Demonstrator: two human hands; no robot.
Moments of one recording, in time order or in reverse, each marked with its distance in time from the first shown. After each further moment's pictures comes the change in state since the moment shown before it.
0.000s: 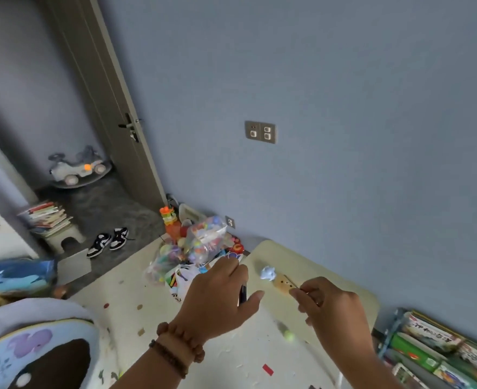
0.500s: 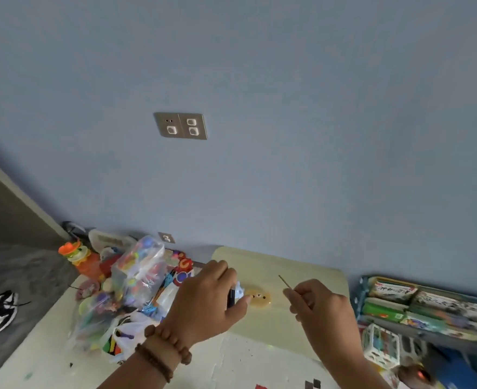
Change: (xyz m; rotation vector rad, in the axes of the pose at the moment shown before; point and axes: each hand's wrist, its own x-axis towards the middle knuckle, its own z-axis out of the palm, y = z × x) left_hand 0.189 -0.163 0.167 -0.223 -0.185 0.327; right_hand 0.194 0.024 0.104 -0.064 0.284 0.326
